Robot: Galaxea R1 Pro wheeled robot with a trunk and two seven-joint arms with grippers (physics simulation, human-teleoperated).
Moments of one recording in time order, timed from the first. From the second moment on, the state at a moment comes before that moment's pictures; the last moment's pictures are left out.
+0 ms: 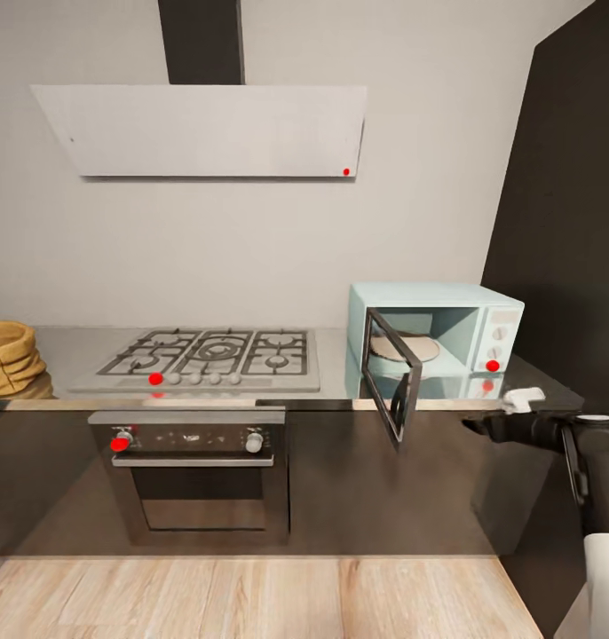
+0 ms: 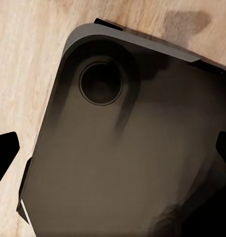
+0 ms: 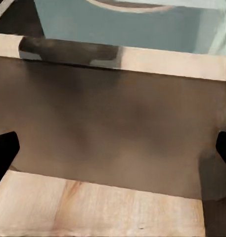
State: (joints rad) left arm 0.00 -0.01 -0.01 -0.02 0.37 -0.06 0.00; right arm -0.67 -0.26 -0.43 -1.21 0.54 0.72 0.91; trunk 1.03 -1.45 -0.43
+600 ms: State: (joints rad) left arm 0.00 -0.01 -0.01 -0.02 0.37 -0.06 0.00; right arm -0.65 -0.23 -0.47 0.01 0.56 0.19 0.27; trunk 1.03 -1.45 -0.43
